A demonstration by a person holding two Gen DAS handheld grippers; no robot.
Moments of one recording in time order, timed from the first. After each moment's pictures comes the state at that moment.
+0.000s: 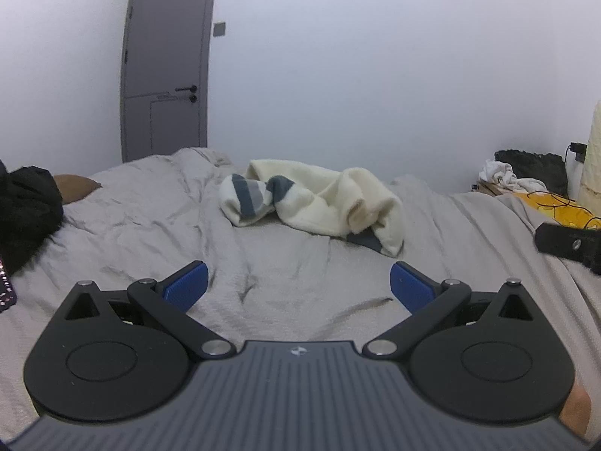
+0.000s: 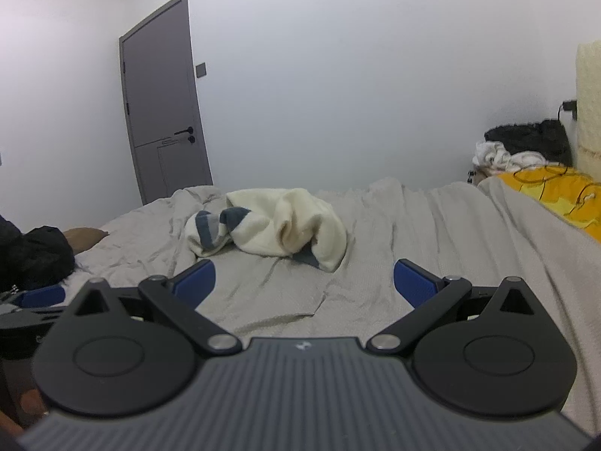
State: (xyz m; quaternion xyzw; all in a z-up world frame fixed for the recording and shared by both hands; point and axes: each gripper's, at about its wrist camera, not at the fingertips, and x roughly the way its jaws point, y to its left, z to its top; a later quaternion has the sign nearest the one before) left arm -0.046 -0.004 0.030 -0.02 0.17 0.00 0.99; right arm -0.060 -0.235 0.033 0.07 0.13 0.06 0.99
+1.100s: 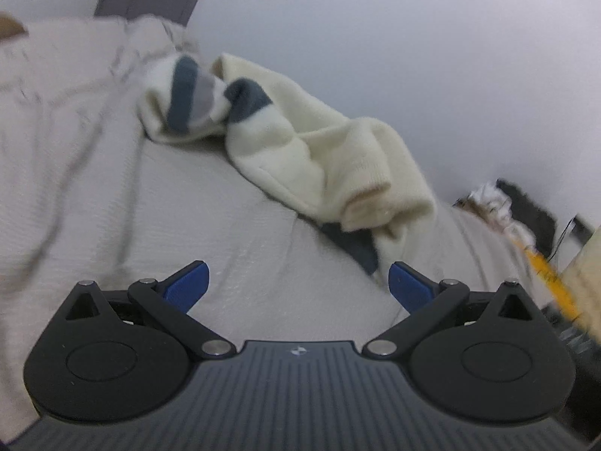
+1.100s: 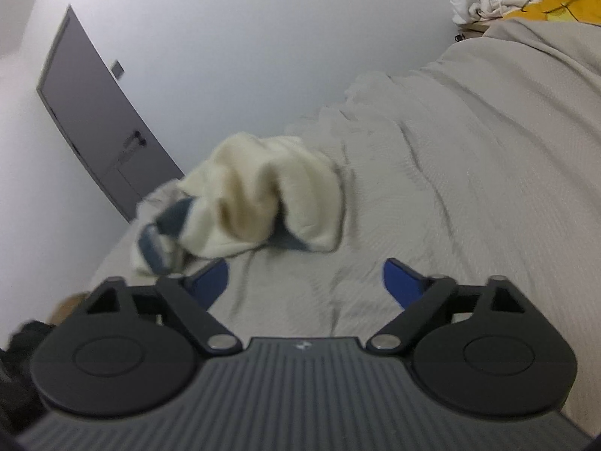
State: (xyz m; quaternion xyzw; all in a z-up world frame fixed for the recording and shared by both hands) left arm 0.253 0.018 -0.075 -0.23 0.27 -0.07 0.93; right arm 0.181 -0.267 -0.069 0.26 0.24 0.04 0.93
